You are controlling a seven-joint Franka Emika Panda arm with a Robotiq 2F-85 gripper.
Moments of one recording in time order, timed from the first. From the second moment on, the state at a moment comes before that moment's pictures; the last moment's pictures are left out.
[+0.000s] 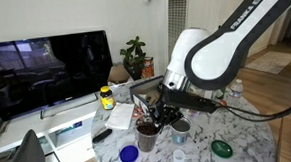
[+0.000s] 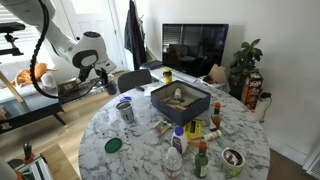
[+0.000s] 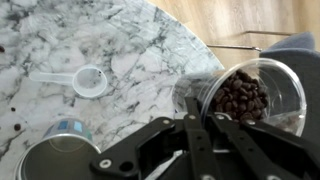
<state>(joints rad) 0.35 0.20 0.26 -2.31 0.53 2.83 0.71</state>
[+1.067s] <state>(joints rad) 0.18 -0.11 0.20 -2.55 0.22 2.55 0.84</state>
